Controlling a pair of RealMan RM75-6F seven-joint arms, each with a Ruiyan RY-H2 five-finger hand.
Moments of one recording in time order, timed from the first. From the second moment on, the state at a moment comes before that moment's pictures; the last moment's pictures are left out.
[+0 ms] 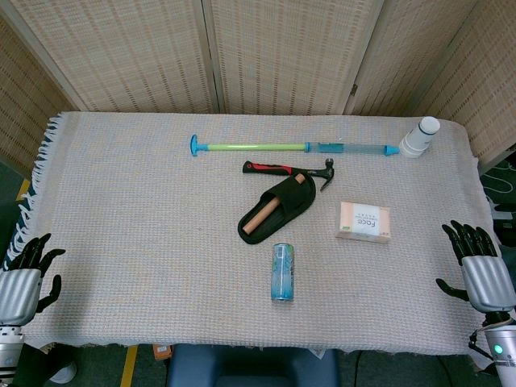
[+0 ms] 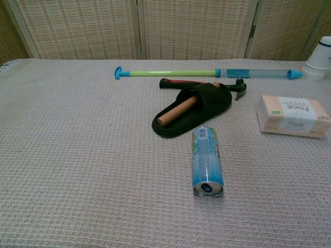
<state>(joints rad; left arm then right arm) -0.12 -1.16 -0.06 -1.59 1.43 1.44 0.11 0.13 -1.12 0.02 -1.52 -1.44 1.42 0.00</state>
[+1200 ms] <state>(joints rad) -0.10 -1.11 -0.04 -1.67 1.45 1.46 0.12 0.72 -1.13 0.20 -1.78 -0.59 0.91 -0.68</state>
